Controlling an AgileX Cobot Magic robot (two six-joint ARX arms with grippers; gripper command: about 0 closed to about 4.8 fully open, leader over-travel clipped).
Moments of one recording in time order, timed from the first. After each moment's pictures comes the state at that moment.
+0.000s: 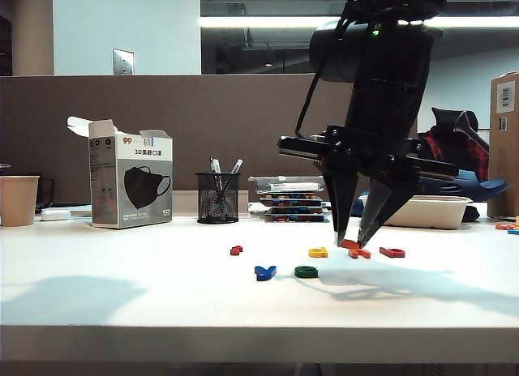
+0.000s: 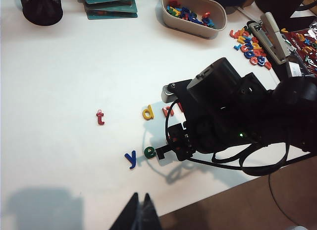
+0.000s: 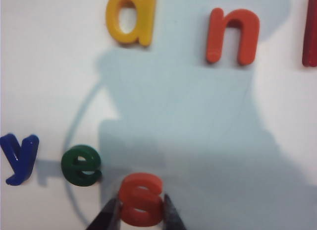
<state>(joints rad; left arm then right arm) -0.96 1.19 1.60 -1.05 -0.31 -0.55 0.56 1.79 1.27 -0.74 -0.05 0.47</state>
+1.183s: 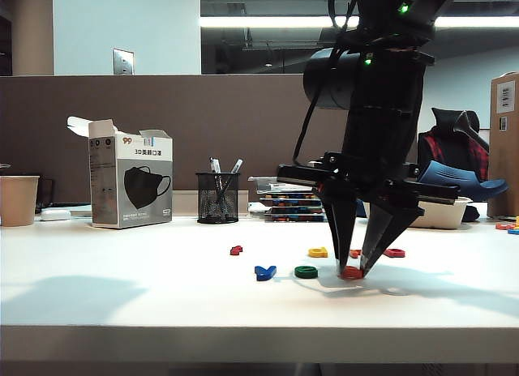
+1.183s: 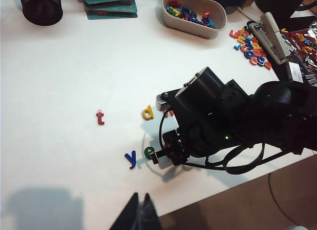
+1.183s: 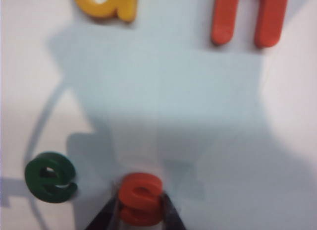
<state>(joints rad) -0.96 1.19 1.60 -1.05 -0.31 -0.55 0.56 1.86 1.27 -0.75 -0.05 0.47</state>
